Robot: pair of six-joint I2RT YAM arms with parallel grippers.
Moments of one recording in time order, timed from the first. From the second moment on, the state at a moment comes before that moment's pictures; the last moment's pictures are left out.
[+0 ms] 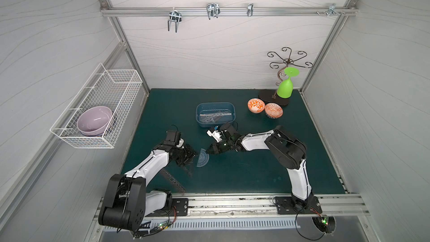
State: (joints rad) left arm -0.13 1.23 0.52 -0.48 0.48 -0.79; right arm 0.89 2.09 1.13 0.20 -0.68 0.52
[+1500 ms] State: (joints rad) left arm -0.20 1.30 0.48 -0.33 0.53 -0.85; right arm 0.90 2.08 1.07 0.26 -0.67 0.50
